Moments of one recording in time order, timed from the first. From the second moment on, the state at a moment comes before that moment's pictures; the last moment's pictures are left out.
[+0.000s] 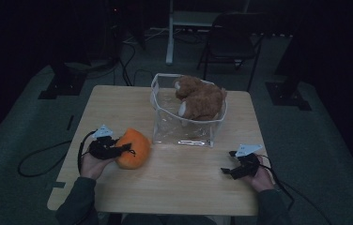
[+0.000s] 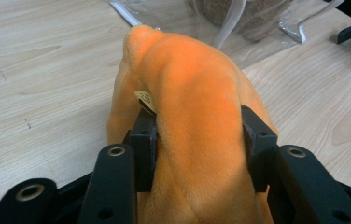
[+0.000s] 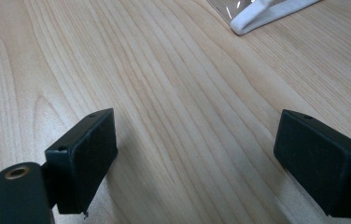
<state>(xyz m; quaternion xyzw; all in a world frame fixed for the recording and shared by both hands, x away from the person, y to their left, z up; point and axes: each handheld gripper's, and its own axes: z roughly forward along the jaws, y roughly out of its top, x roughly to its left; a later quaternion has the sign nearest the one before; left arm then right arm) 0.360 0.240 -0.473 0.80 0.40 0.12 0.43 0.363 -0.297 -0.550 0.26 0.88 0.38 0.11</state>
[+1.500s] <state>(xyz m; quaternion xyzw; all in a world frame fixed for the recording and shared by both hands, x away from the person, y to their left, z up) 0.348 0.246 -0.441 0.76 0.39 0.16 0.49 0.363 -0.297 -0.550 0.26 0.88 0.38 0.11</state>
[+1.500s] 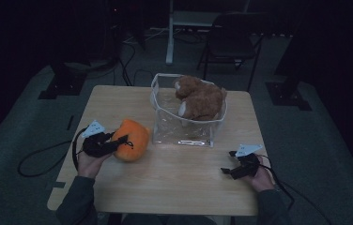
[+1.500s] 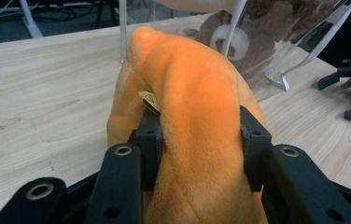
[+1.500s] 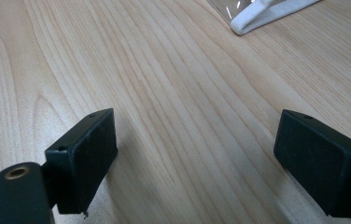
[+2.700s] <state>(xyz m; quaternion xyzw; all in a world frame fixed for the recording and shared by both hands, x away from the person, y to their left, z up) 0.353 0.245 -0.396 0.74 0.37 0.21 0.53 0.362 -0.297 -0.549 0.26 0.88 0.38 0.11</state>
